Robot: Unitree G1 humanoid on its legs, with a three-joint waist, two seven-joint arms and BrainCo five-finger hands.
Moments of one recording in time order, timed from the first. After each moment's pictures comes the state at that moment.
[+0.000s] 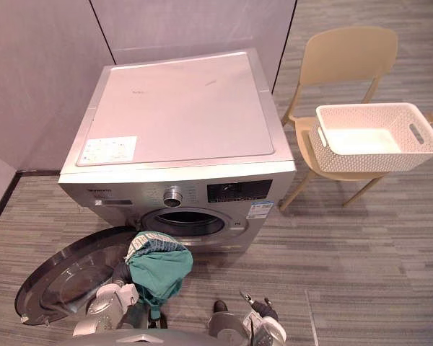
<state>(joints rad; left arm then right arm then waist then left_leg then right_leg) 0.14 -0.02 -0.16 0.55 -0.43 -0.04 0.02 0.07 -0.07 -0.23 0.89 0.46 -0.03 -0.11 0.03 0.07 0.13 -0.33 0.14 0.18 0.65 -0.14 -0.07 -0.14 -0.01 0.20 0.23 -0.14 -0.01</state>
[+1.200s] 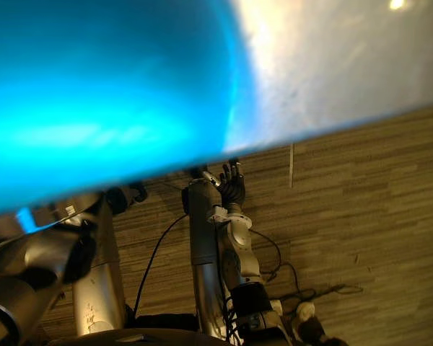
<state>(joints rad) -1.00 0.16 0.06 0.55 -0.73 -0.09 0.32 -0.13 0.00 0.12 0.13 0.52 -0.18 -0.24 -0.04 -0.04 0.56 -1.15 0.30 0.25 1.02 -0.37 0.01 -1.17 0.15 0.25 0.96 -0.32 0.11</state>
